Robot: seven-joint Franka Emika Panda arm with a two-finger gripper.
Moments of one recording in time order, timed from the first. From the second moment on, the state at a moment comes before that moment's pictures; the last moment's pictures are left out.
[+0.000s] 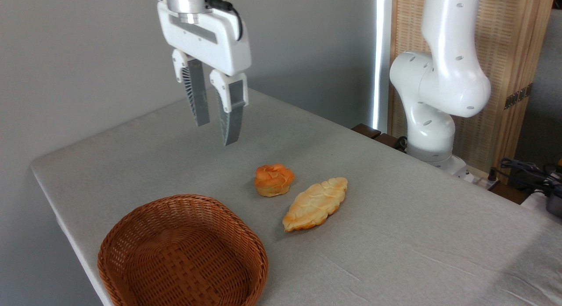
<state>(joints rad) -0.17 -0.08 0.05 -1.69 -0.05 1.69 0.66</state>
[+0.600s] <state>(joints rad) -0.12 -0.03 0.01 -1.61 -0.05 1.62 0.64</state>
